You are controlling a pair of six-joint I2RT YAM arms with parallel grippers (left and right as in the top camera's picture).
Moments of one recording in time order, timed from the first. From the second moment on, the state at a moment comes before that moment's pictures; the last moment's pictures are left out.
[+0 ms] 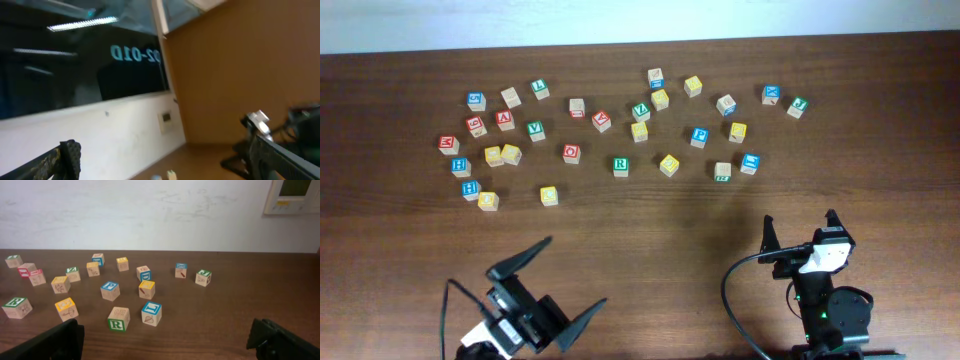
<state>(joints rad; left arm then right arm) -0.08 0.02 0.04 0.67 0.74 -0.28 0.03 0.01 0.01 -0.07 0.00 0.02</state>
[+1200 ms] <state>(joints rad) -0.27 1.45 1.39 -1.11 -0.01 -0.34 0.03 0.01 0.01 -0.07 0.00 0.02</state>
